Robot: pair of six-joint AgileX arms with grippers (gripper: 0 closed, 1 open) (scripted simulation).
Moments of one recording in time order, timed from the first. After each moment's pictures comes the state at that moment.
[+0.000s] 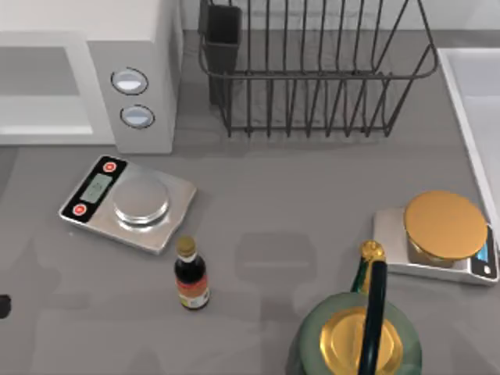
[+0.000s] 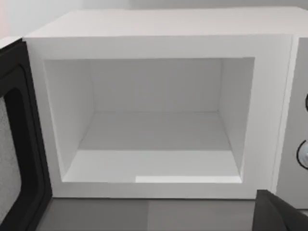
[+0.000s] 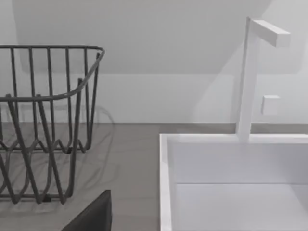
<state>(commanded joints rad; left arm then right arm) 0.10 -0.21 0.06 -0.29 0.08 0.02 0.00 0.00 0.00 0.00 0.00 0.00</state>
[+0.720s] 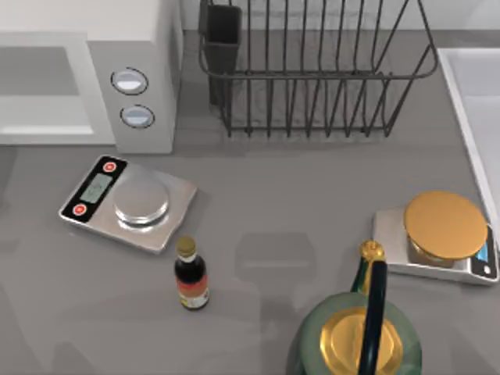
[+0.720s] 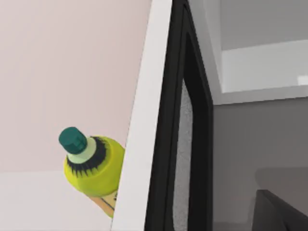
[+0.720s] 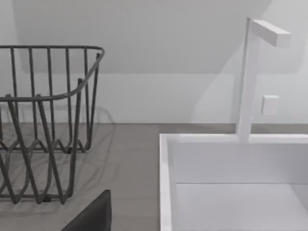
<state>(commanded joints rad) 0.70 0.74 0.75 -0.54 0.40 0.55 0.00 0.00 0.00 0.00 0.00 0.00</state>
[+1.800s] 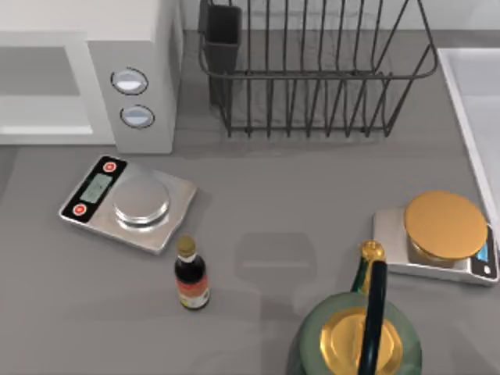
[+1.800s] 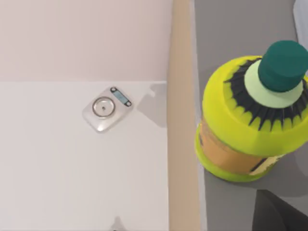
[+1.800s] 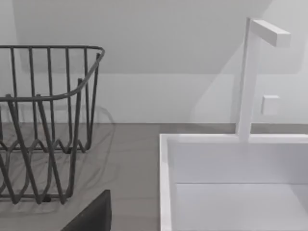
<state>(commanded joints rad) 1.05 1.76 1.40 -0.77 0.67 0.93 0.00 0.00 0.00 0.00 0.00 0.00</state>
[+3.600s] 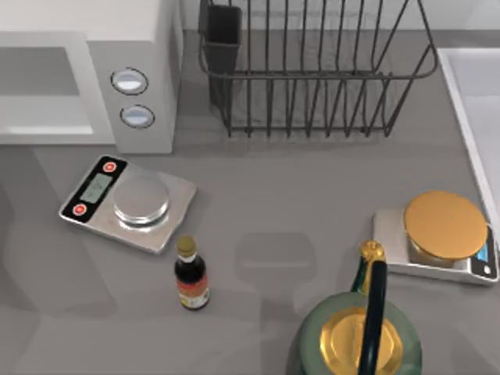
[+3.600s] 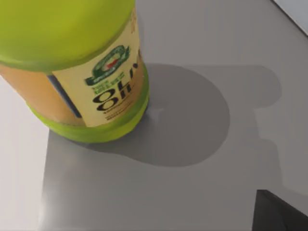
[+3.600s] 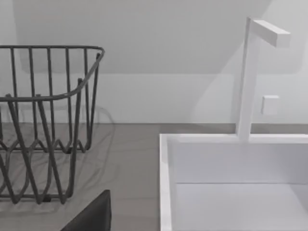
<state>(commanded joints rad) 0.88 1.57 0.75 -0.20 0.59 0.74 0.00 0.00 0.00 0.00 0.00 0.00</state>
